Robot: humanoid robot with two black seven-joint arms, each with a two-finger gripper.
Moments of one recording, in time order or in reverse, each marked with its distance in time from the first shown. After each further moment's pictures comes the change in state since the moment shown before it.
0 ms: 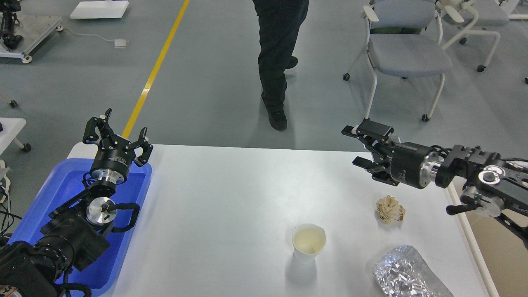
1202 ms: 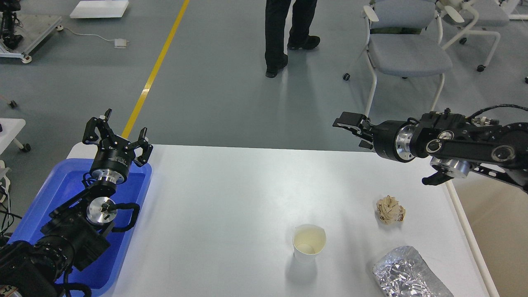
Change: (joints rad) left arm 0.000 0.000 0.000 0.000 0.000 0.000 0.000; right arm 0.751 0.157 -1.037 -0.179 0.347 -0.235 0.130
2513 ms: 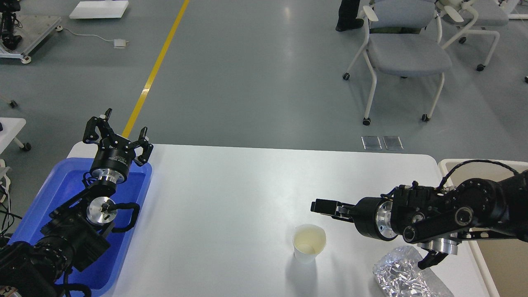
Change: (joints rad) left arm 0.000 0.000 0.000 0.000 0.000 0.000 0.000; right arm 0.078 0.239 -0.454 0.348 0.071 -0.327 0.168
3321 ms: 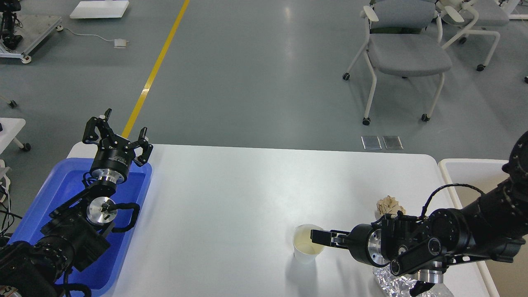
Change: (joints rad) left arm 0.000 0.000 0.000 0.000 0.000 0.000 0.000; right arm -0.122 0.142 -0.088 -0.083 -0.003 -0.112 0.002
